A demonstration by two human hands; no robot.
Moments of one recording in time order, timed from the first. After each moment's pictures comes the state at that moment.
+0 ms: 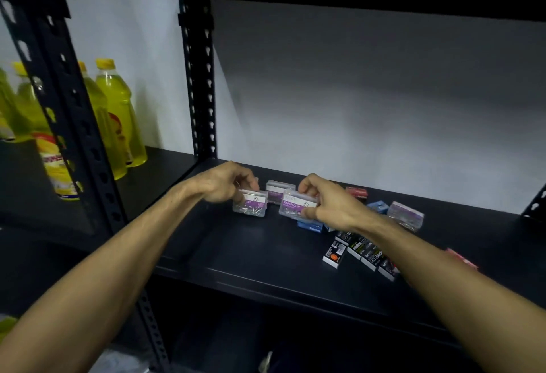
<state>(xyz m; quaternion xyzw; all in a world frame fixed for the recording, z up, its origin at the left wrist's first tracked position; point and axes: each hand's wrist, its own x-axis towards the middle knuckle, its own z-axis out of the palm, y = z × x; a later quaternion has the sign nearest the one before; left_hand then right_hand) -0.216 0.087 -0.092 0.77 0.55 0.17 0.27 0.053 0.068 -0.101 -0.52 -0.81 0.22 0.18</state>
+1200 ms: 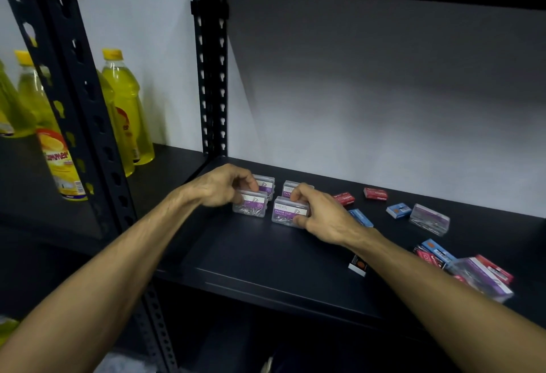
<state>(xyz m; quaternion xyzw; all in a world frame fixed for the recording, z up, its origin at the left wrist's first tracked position) -0.256 0.101 -0.113 0.76 0.55 0.19 0.29 -0.001 0.081 -0.137 -0.51 -0.82 0.16 0.17</state>
